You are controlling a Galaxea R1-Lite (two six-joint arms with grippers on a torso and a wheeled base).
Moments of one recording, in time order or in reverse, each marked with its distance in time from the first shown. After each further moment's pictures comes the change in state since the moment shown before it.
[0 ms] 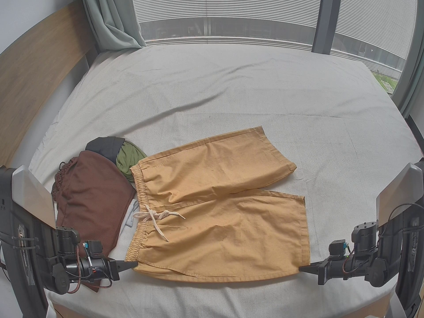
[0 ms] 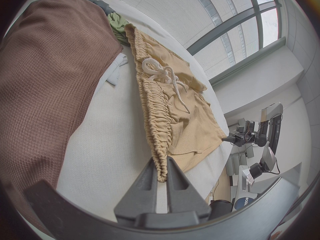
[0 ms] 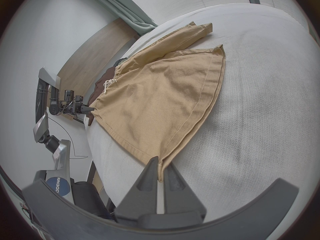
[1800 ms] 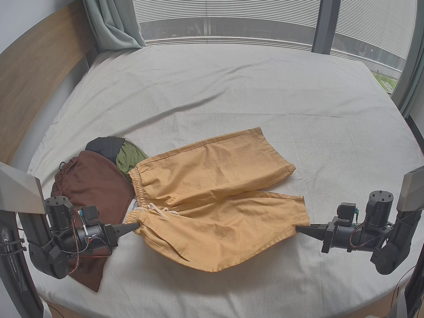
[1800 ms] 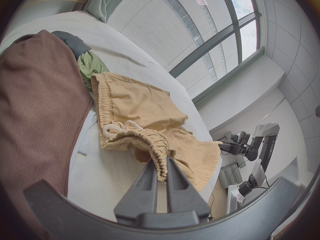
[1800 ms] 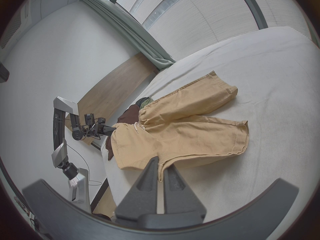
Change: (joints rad) left arm -0.043 -0.188 -0.183 -0.002 -0.051 -0.220; right arm 0.048 -0.290 -0.140 0.000 0.092 0.224
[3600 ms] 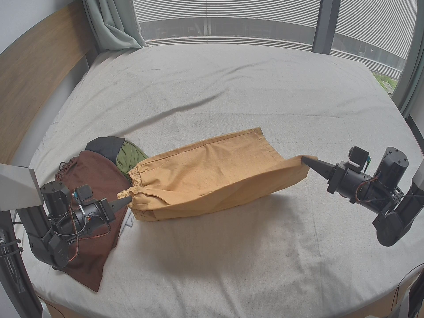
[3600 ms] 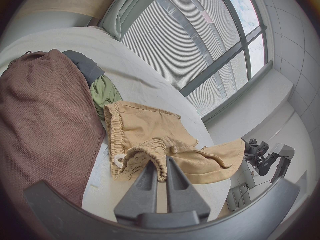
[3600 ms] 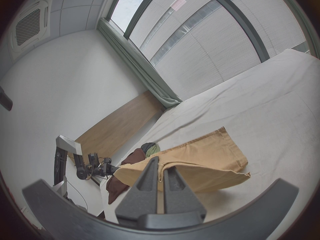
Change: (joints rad) left arm 0.001 -0.043 -0.120 0.000 0.171 -0.161; right arm 0.007 -0.151 -0.300 0.003 -0.074 0.227
